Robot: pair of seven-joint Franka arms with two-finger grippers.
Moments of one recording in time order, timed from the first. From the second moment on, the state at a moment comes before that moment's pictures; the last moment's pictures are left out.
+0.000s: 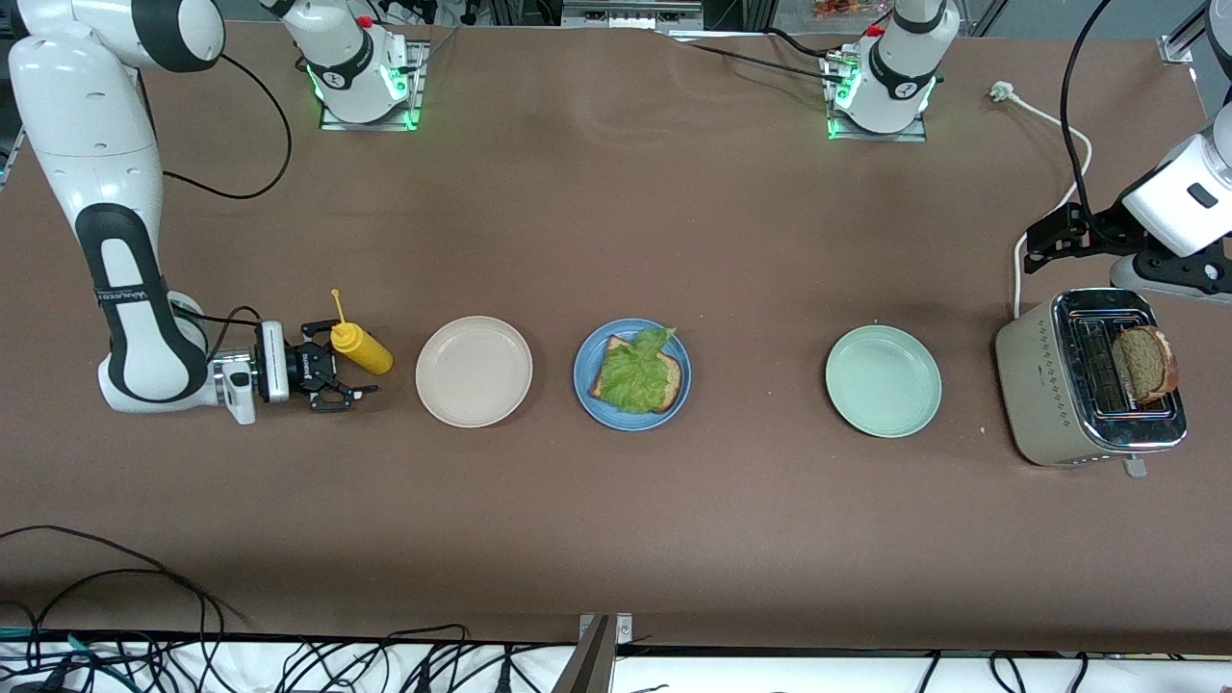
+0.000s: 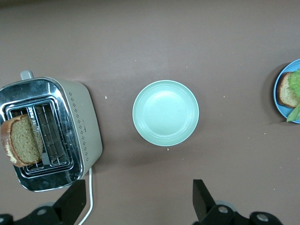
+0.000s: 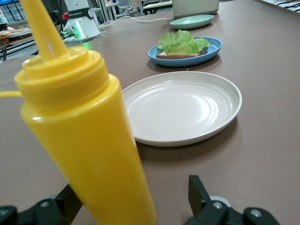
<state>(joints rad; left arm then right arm) -0.01 0.05 -0.01 -1.60 0.00 1.64 0.14 -0.14 0.86 -0.03 -1.60 0.95 1.68 -2.36</state>
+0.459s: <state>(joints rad) -0.01 0.05 -0.01 -1.60 0.00 1.64 0.14 -0.12 0.85 -0.03 -1.59 0.95 1.75 -2.33</state>
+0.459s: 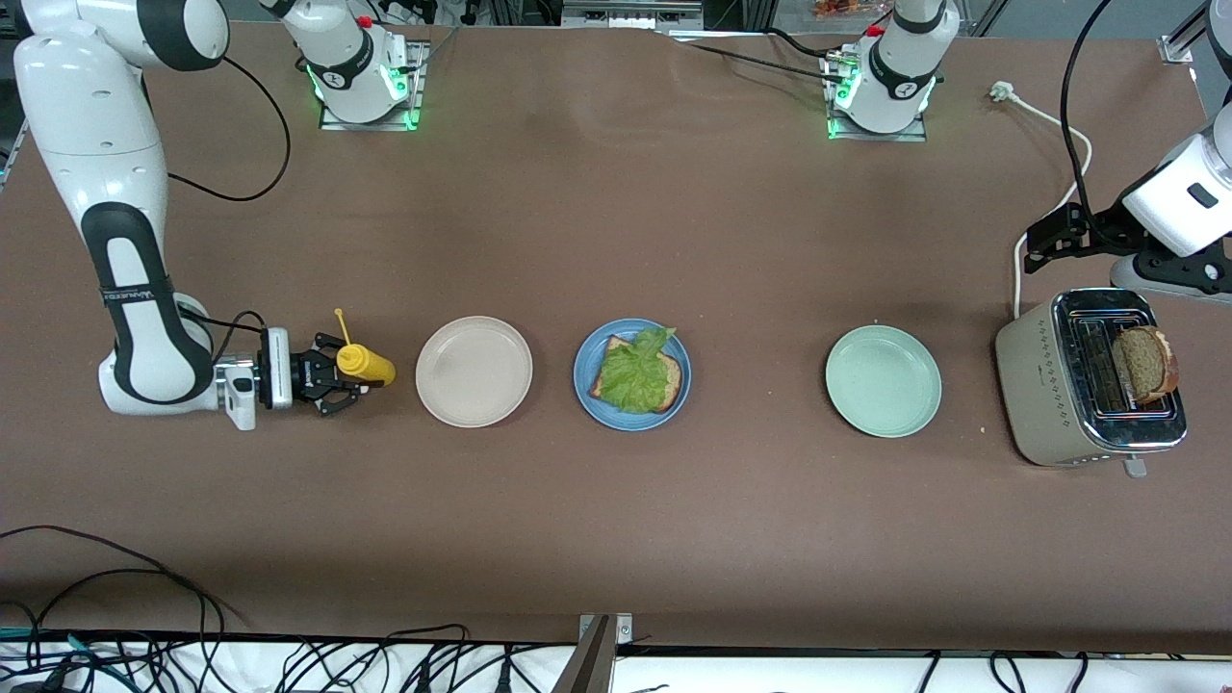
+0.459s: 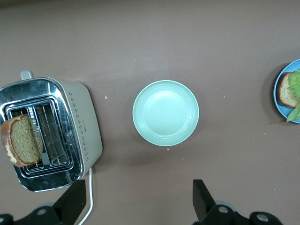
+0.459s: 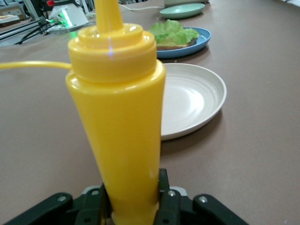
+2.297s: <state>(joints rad) -0.01 0.05 -0.01 -1.60 0.00 1.64 0.14 1.10 0.75 -0.64 -1.45 0.30 1.84 -0.83</state>
